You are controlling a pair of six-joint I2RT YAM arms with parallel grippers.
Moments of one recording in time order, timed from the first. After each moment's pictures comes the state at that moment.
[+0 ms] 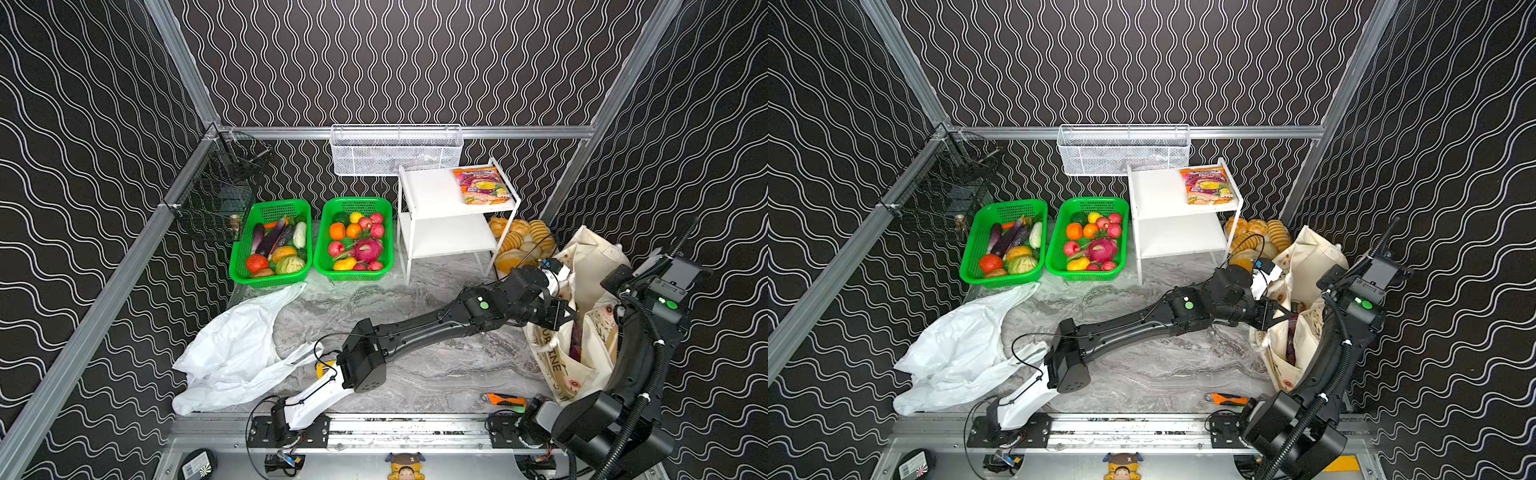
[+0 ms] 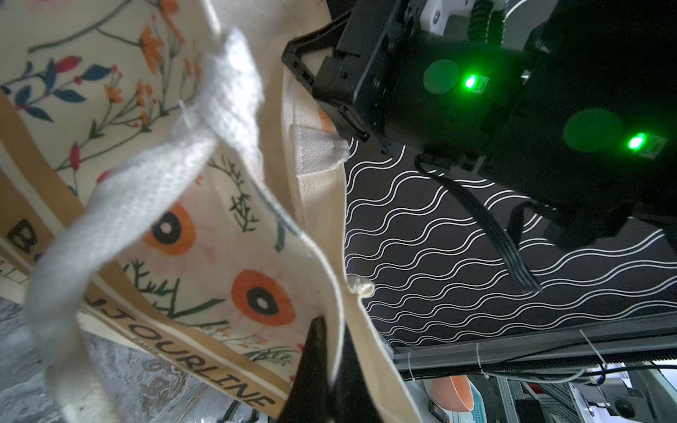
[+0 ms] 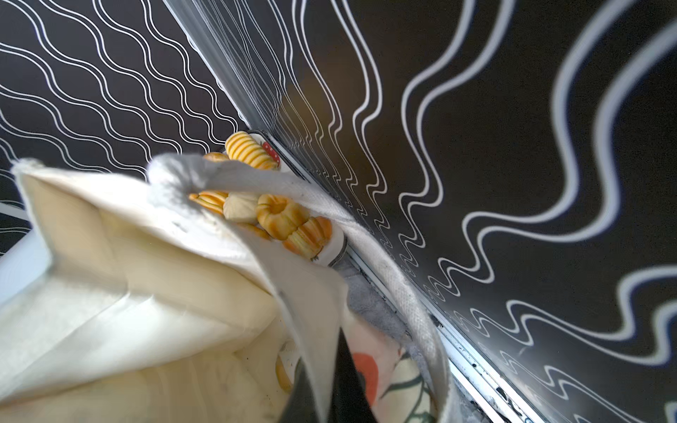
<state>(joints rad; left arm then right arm) -1.23 2.38 2.40 -0.29 0.29 -0.75 -0.69 1.16 1.19 -0.63 -0.16 0.17</state>
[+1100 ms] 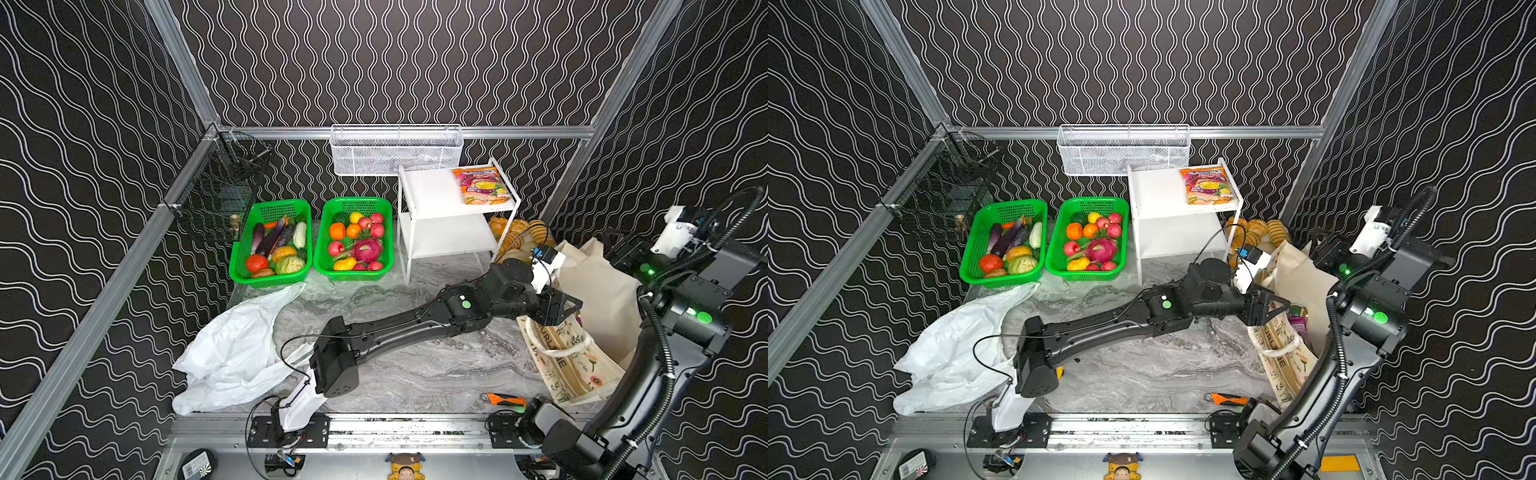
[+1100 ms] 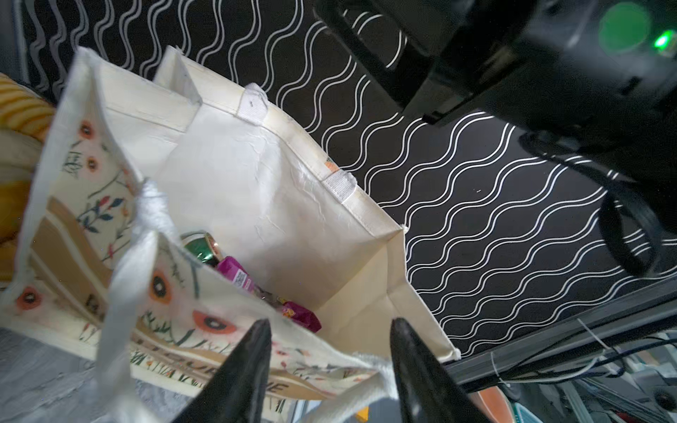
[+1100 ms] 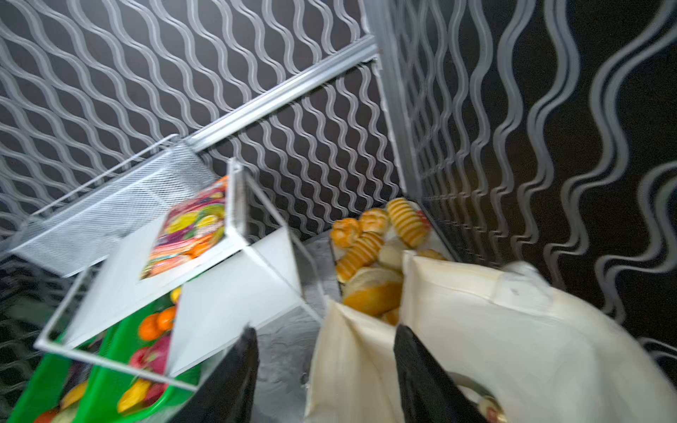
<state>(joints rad) -1.23 2.09 2.07 -0.13 0.17 -0.57 -0.69 1.04 1.50 -0.76 -0.70 0.23</state>
